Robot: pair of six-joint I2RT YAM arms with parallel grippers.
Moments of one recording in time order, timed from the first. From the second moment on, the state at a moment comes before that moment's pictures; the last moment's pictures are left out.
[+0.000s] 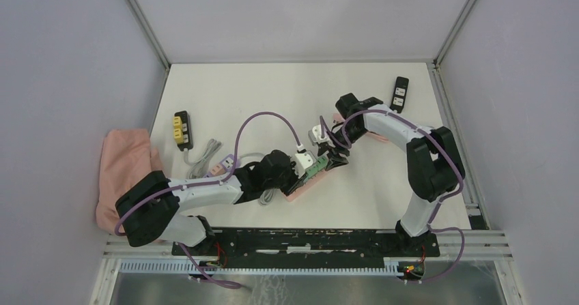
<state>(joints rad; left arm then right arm) -0.98 1.37 0.59 0.13 0.06 0.07 0.45 1.77 1.28 -1.01 -0.89 -1.48</state>
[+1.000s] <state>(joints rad) -1.00 1.32 0.40 0.43 0.09 0.00 0.51 1.79 1.24 -0.92 -0.76 -1.53</state>
